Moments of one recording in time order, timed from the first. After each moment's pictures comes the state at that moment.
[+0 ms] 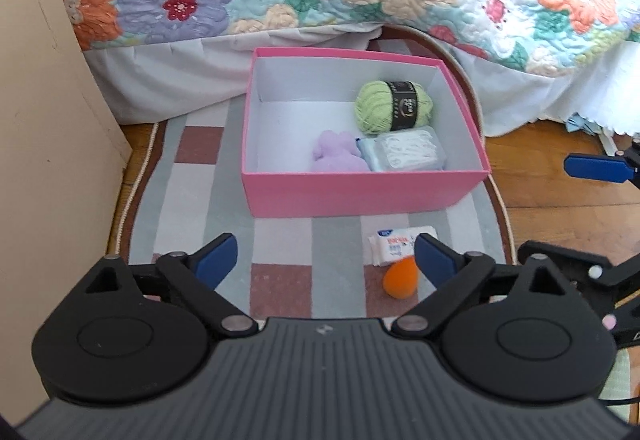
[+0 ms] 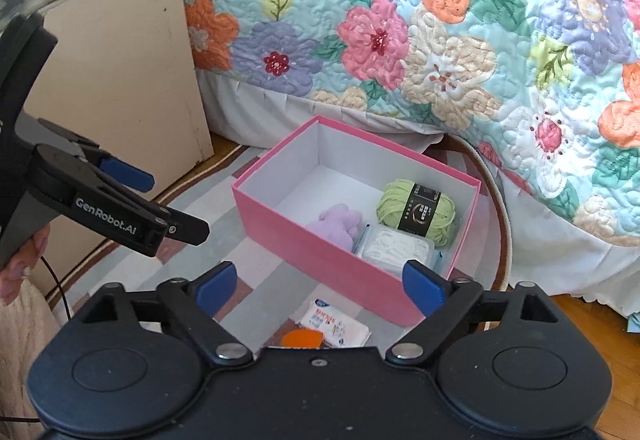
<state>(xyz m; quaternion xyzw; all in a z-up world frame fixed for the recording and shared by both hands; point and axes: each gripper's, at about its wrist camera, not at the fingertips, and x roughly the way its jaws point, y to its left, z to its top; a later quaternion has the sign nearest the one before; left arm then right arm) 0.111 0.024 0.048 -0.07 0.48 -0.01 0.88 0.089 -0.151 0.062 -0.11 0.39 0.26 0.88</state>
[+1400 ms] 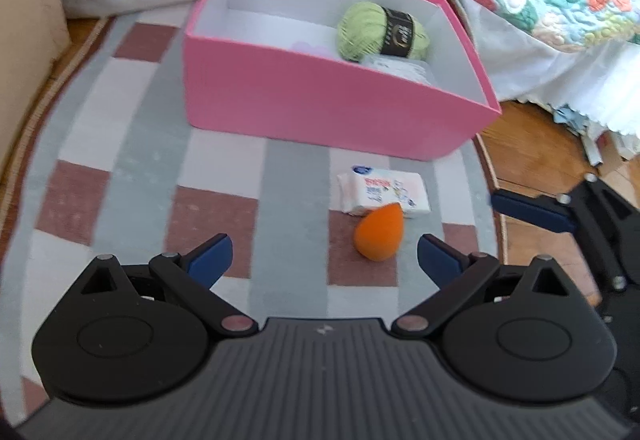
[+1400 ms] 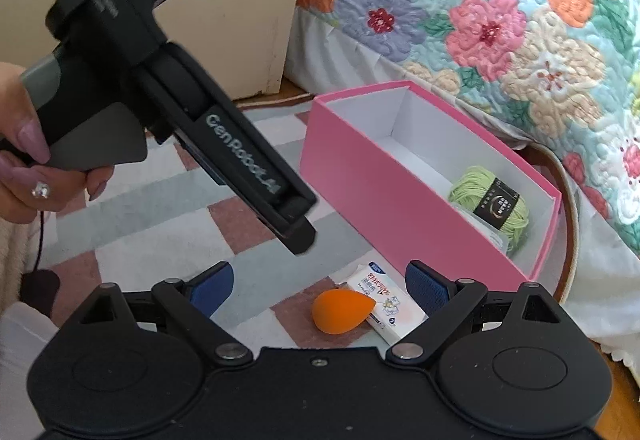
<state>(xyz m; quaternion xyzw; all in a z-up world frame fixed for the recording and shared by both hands) 0.107 0.012 -0.069 -0.17 0.50 -0.05 0.85 0.042 -0.110 -0.043 -0.24 0.32 0.33 0.85</state>
